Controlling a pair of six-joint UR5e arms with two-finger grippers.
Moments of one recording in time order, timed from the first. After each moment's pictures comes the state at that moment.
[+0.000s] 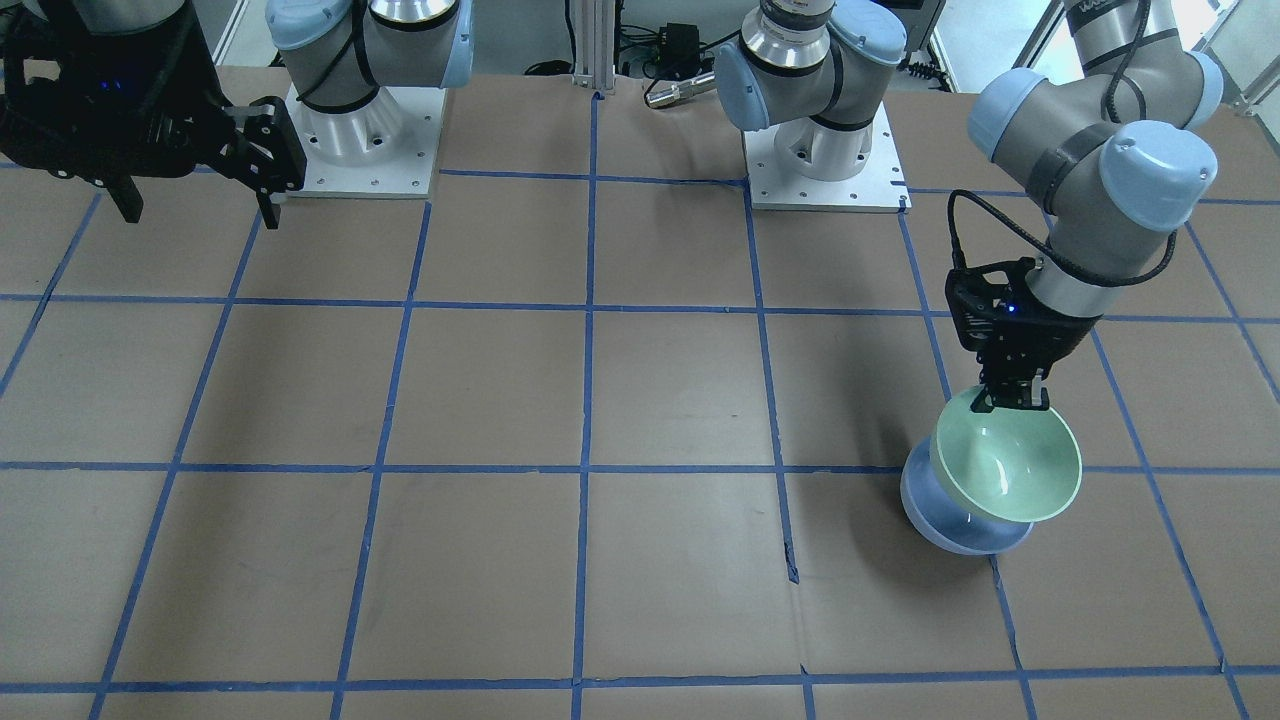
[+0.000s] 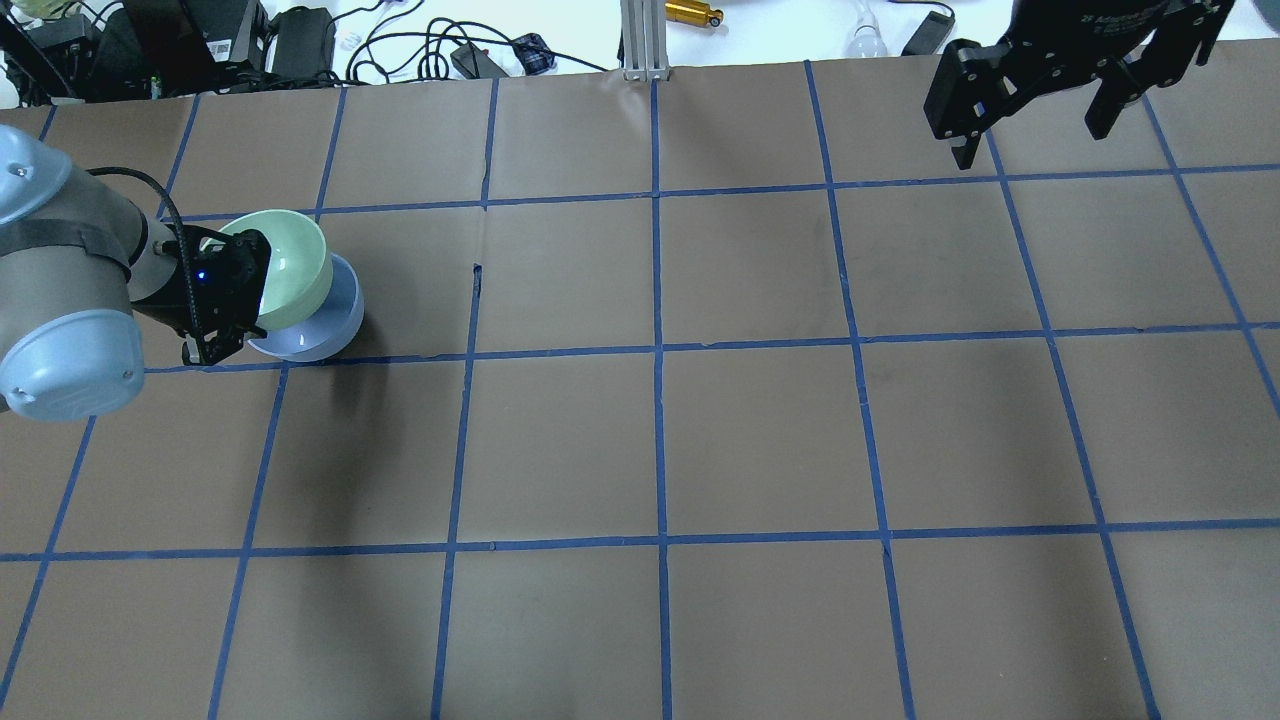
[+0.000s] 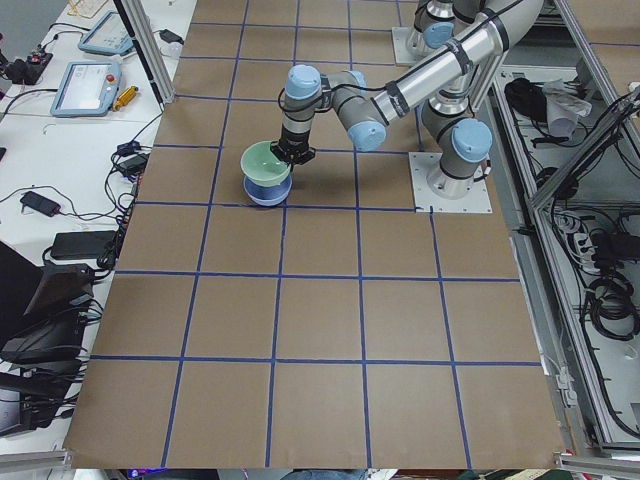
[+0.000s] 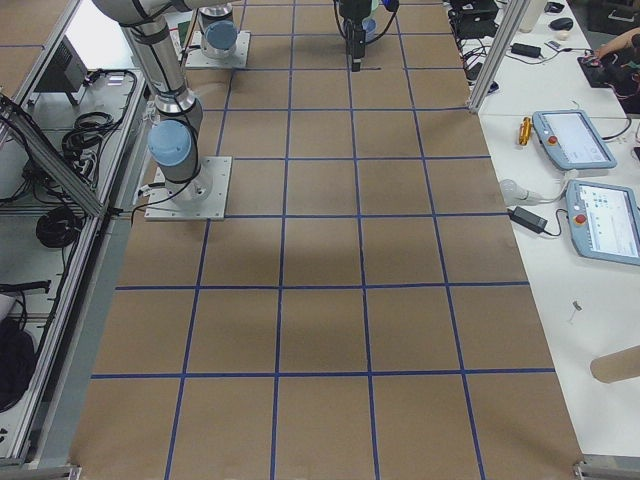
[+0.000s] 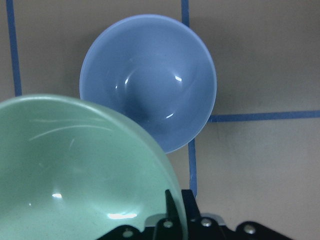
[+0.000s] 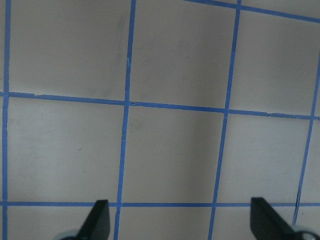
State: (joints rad) left arm -1.19 -1.66 -2.03 -0.88 1.53 2.01; right arm 1.59 -1.53 1.37 -1.45 -1.73 -0.09
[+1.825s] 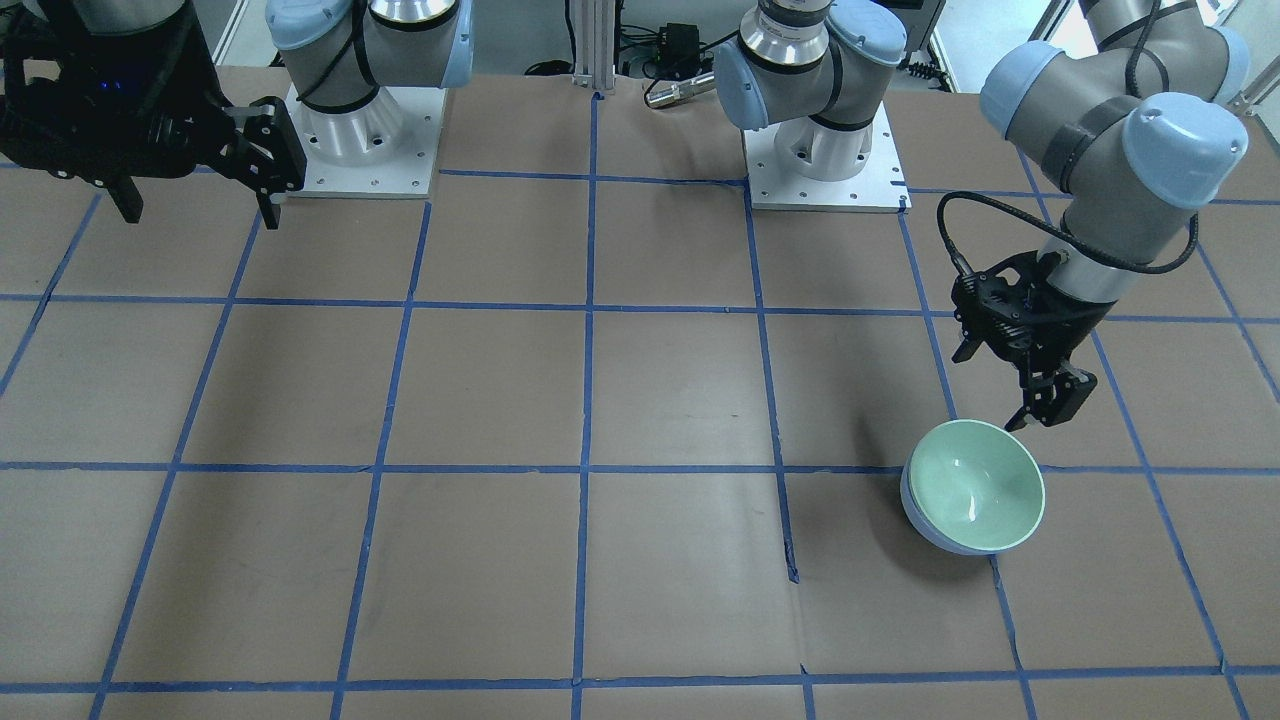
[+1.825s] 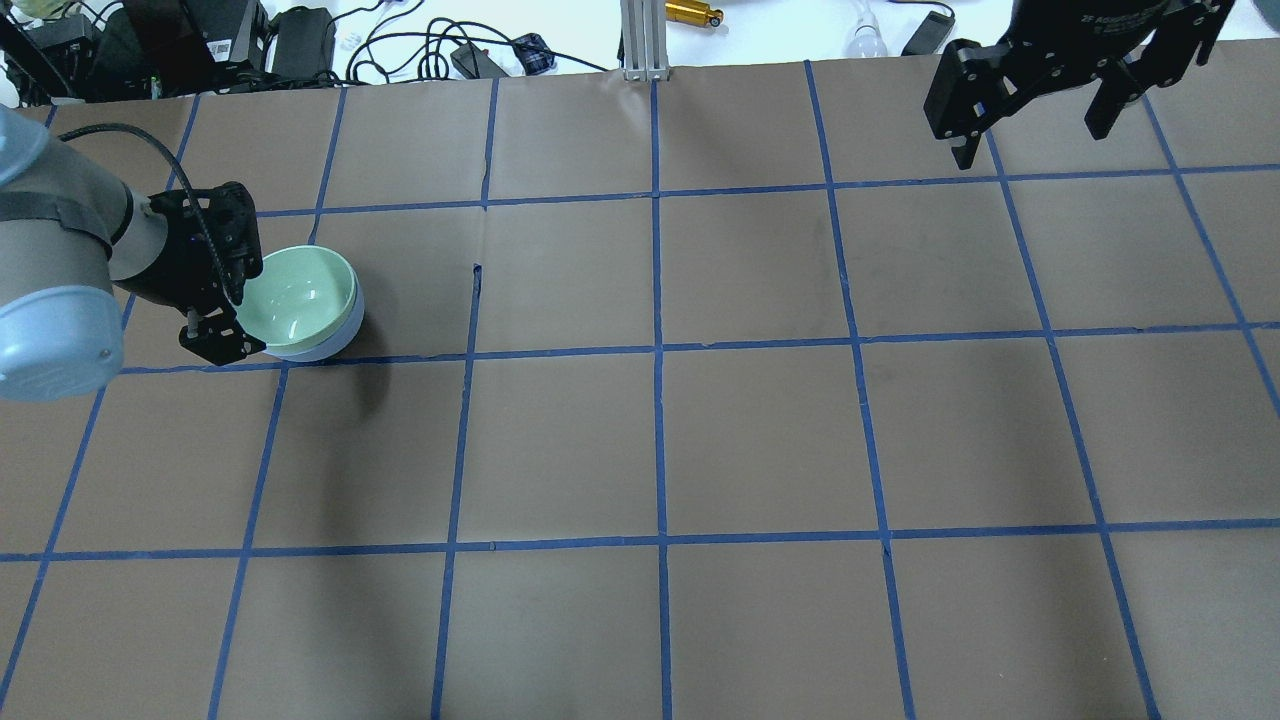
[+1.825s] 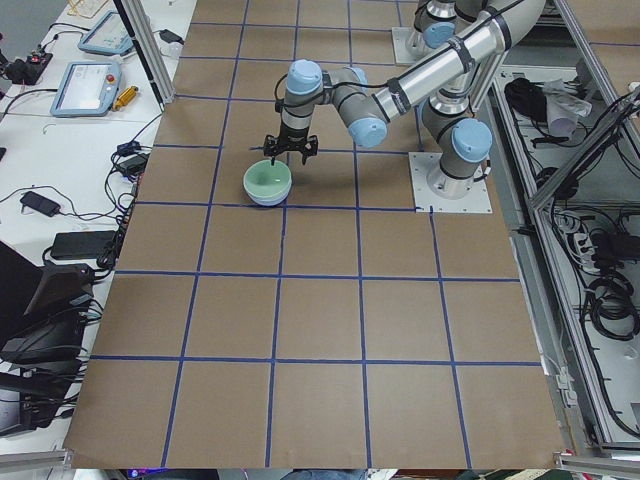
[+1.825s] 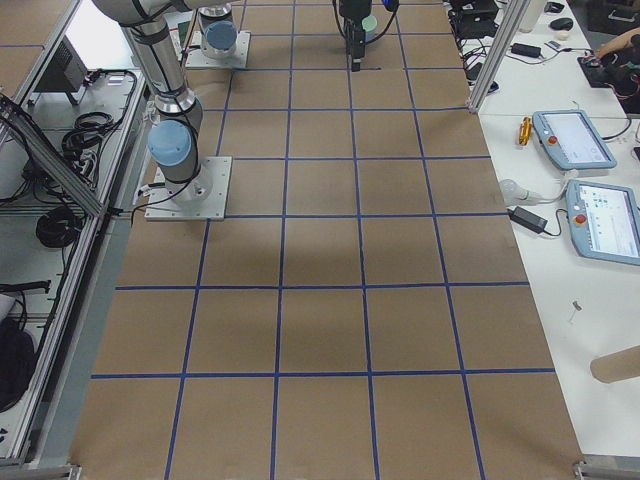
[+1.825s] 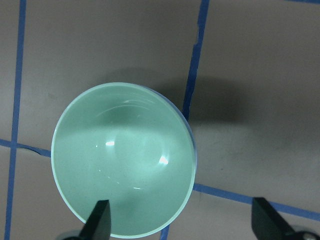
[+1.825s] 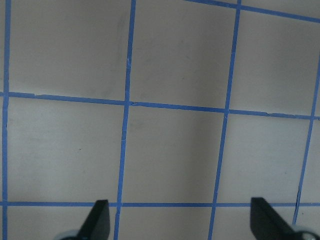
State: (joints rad) left arm -1.22 -1.63 -1.93 -1.03 1.49 1.58; right arm 1.59 -1.53 1.37 -1.45 -1.73 -0.09
